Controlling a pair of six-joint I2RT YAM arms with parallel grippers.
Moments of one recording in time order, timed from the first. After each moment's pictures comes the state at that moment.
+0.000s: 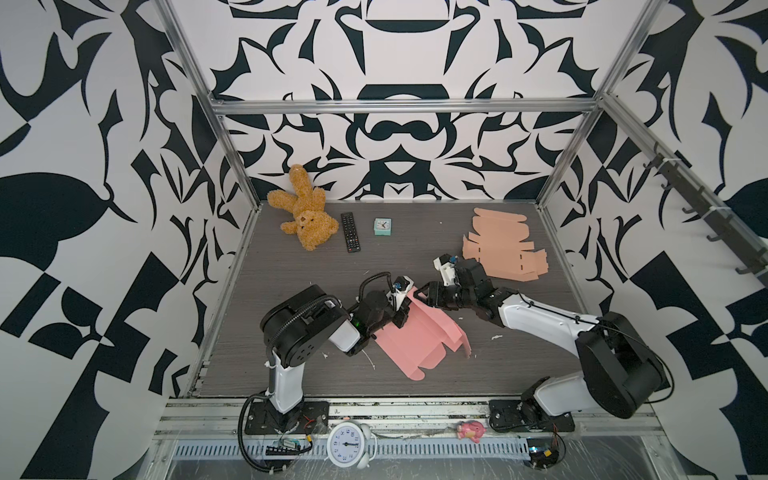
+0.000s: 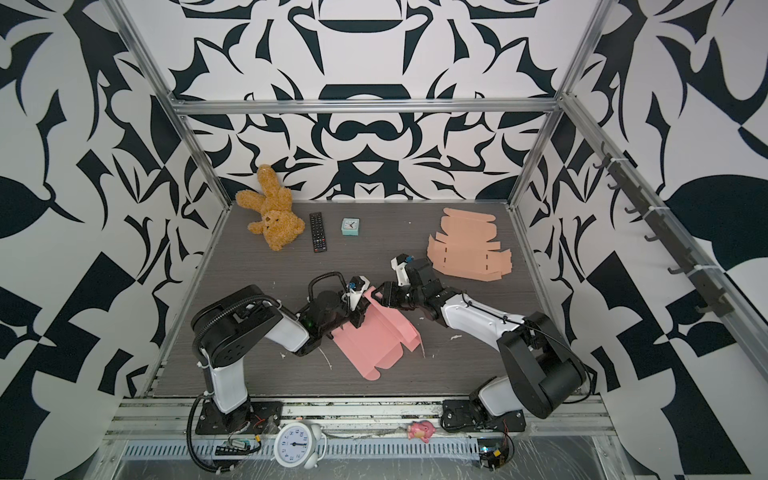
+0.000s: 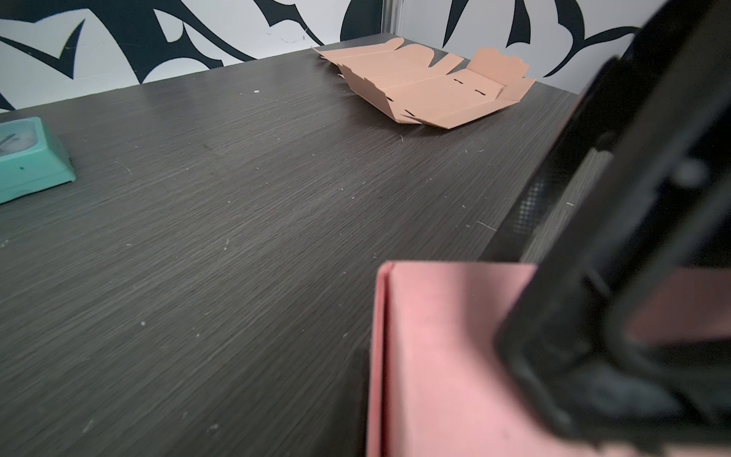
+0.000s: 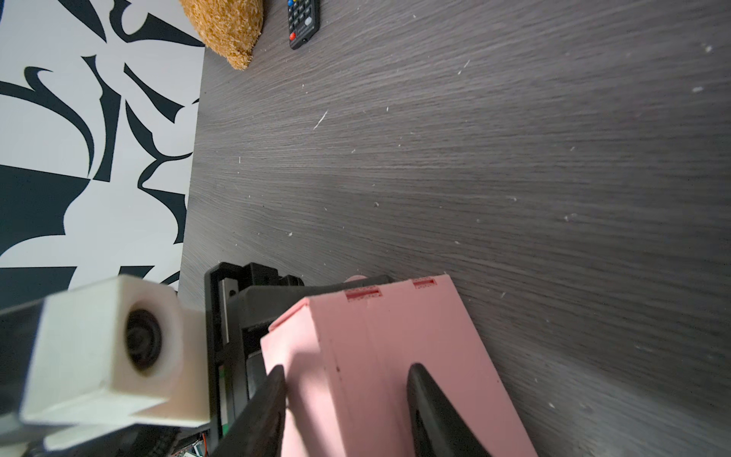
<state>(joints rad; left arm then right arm) -0.83 1.89 0.54 1.05 0.07 -0.05 0.55 1.44 0.72 0.01 -0.44 0.71</state>
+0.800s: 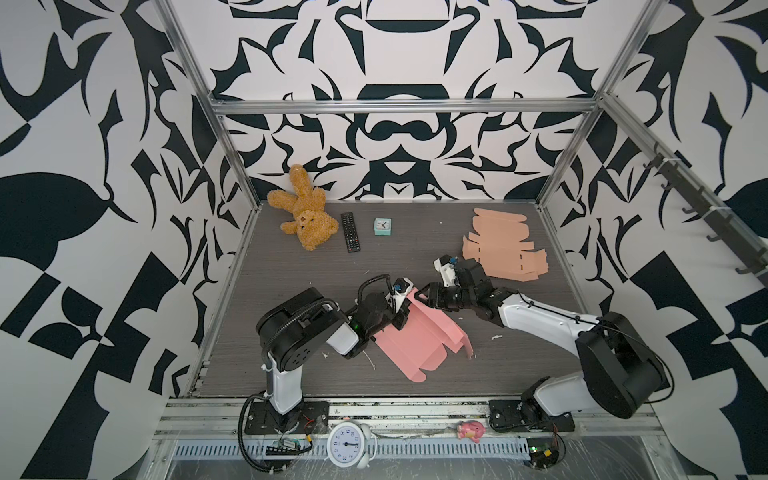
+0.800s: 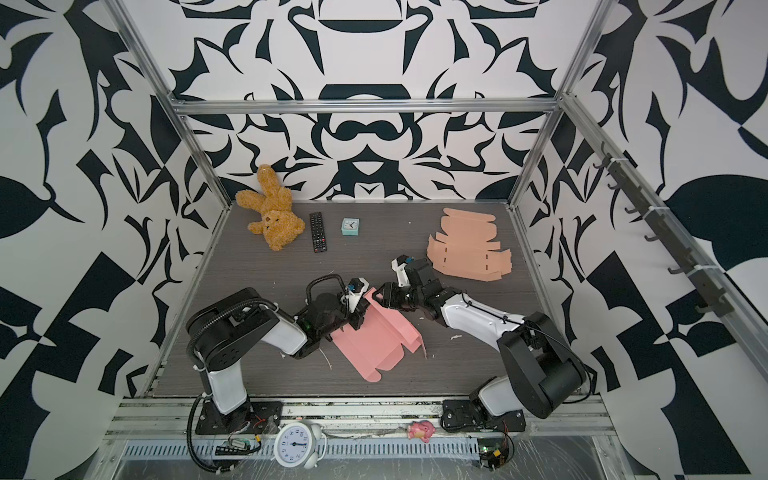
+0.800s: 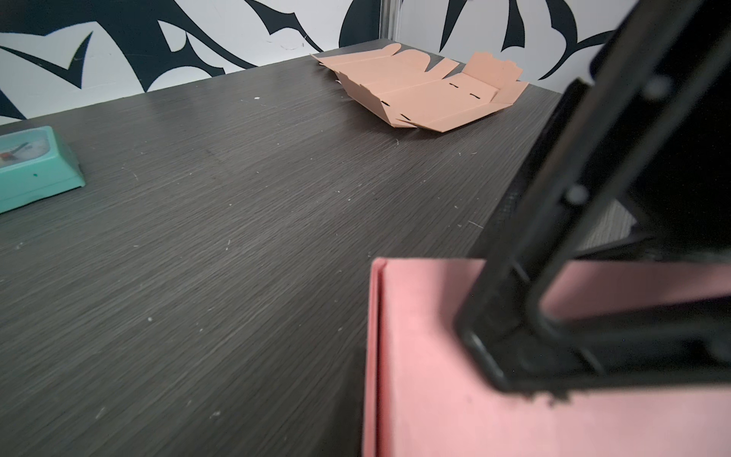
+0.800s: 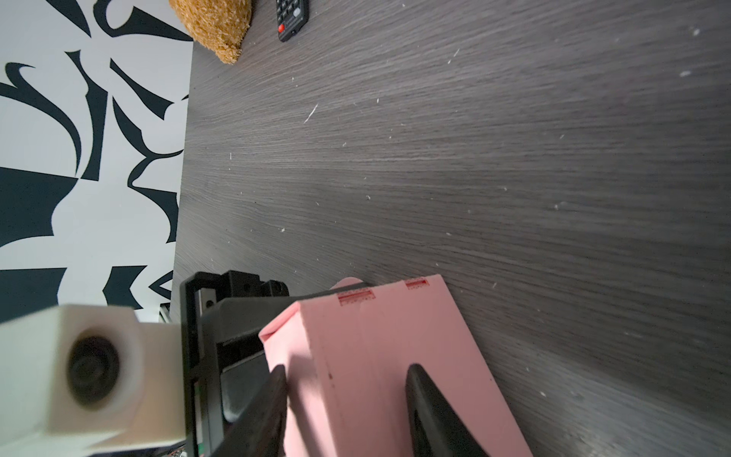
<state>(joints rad) -0.85 1.86 0.52 1.05 0.05 -0.05 0.55 1.44 0.72 -0.02 -0.43 0.71</state>
